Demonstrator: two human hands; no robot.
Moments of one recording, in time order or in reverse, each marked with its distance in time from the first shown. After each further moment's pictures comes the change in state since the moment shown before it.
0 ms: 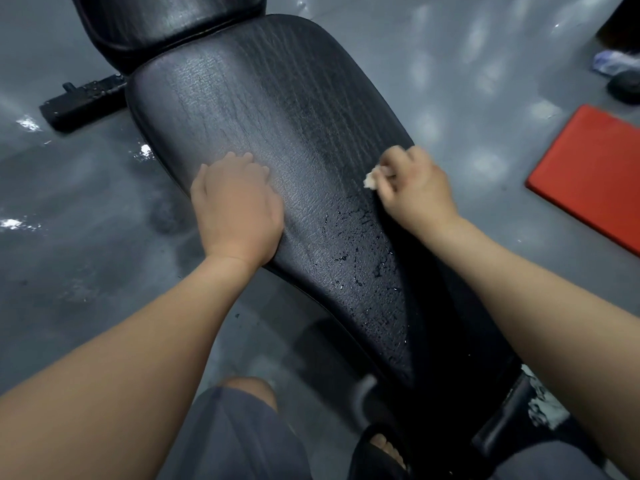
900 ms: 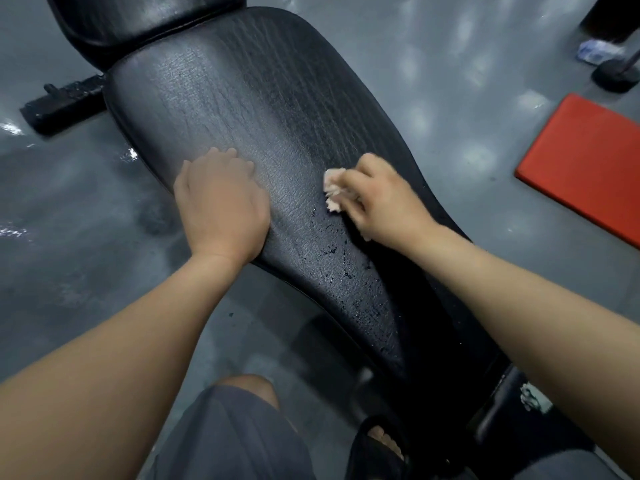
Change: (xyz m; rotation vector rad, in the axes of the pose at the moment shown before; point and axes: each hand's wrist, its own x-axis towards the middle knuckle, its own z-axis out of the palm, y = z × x) left_hand 0.001 0.001 -0.001 -0.014 0.002 -0.007; right_hand -0.022 -0.019 0.003 0.076 -0.060 -0.307
